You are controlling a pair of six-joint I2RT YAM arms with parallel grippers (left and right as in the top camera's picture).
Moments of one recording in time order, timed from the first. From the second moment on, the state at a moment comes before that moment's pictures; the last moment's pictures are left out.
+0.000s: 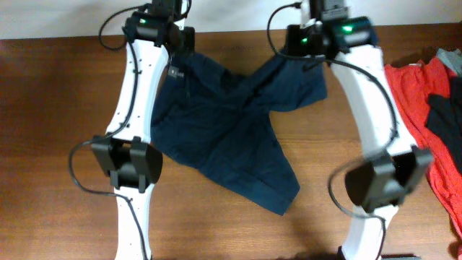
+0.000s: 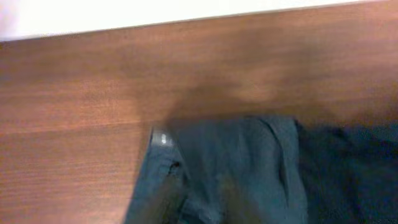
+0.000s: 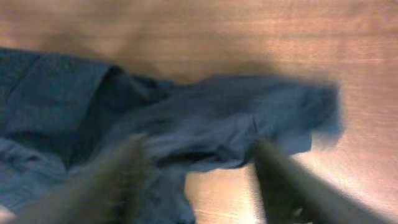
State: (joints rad) left arm -0.22 2.41 2.59 -1.18 -0.09 -0.09; right arm 0.18 2.09 2.17 -1.01 -0.02 0.19
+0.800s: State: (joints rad) left arm -0.02 2.22 2.65 -1.52 -0.10 -0.05; right arm 0.02 1.98 2.16 -1.36 -0.09 0.18
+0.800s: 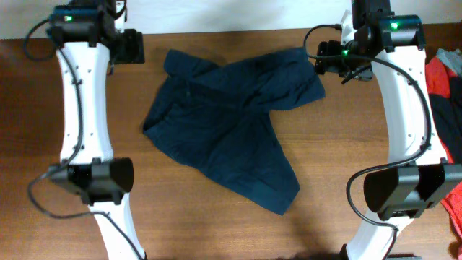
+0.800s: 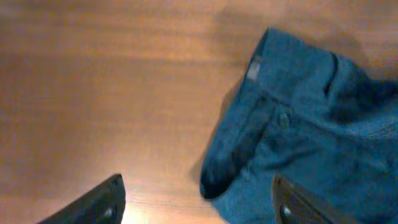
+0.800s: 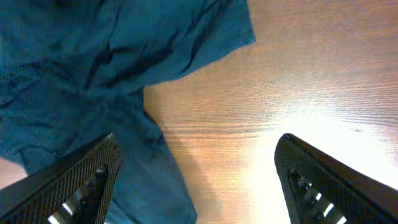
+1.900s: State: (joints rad) left arm 0.05 1.64 1.46 -1.07 0.00 -0.09; right arm 0.10 1.55 1.43 -1.42 -0.23 0.18
